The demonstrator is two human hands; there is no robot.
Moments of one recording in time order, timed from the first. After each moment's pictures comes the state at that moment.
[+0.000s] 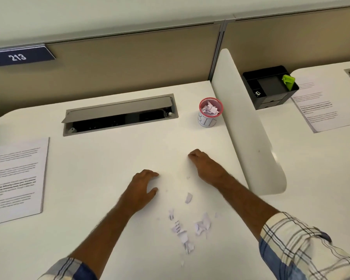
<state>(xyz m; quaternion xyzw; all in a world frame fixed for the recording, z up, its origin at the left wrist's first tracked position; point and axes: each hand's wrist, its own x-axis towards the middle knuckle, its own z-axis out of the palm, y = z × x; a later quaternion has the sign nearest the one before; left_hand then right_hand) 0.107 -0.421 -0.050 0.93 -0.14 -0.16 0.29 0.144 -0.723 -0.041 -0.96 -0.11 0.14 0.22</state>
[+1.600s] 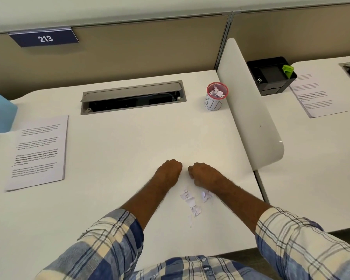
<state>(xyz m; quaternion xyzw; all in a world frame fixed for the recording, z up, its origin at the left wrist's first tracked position) 0.062 -0.486 -0.024 0.95 -0.22 -0.23 0.05 0.034 -0.666 -0.043 -0.96 -0.14 0.22 0.12</state>
